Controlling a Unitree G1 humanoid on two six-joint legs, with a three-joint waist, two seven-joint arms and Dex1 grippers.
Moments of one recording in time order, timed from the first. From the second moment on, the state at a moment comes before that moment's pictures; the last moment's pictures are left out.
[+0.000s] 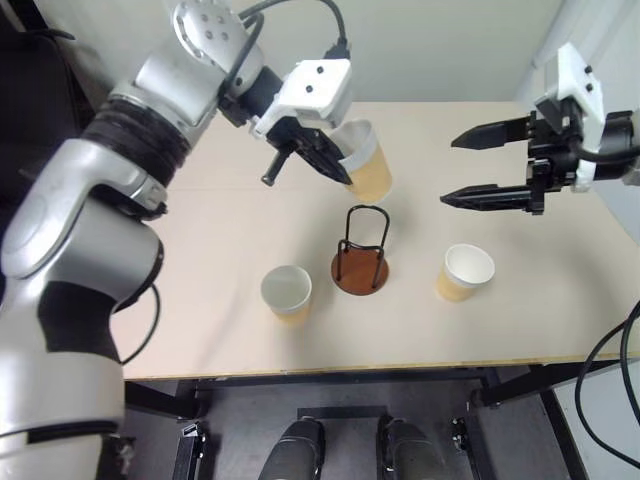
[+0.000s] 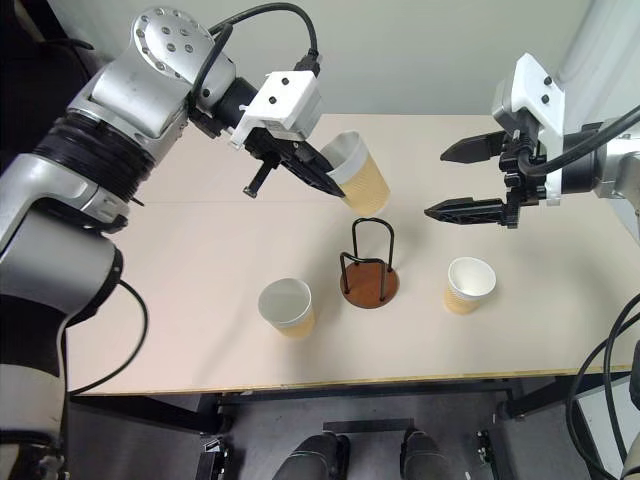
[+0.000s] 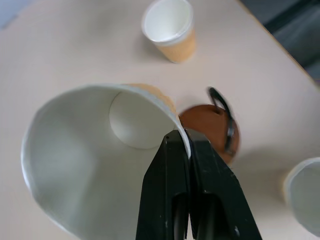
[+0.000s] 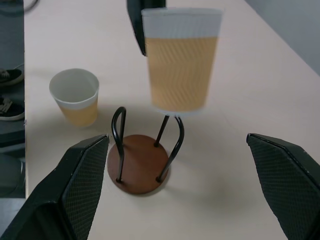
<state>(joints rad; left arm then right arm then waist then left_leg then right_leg) -1.71 0.73 -0.96 0.78 -0.55 -0.12 -1.59 -1.03 -1.03 0.07 -0.13 0.49 0.86 1.27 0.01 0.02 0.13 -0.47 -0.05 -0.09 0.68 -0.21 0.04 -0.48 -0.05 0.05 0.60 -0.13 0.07</state>
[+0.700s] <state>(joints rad) -1.72 0.72 -1.15 0.75 -0.54 -0.29 -1.59 -1.03 -1.03 0.07 -0.13 0.49 0.86 1.28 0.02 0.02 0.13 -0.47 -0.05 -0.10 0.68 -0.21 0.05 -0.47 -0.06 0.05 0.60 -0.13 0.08</state>
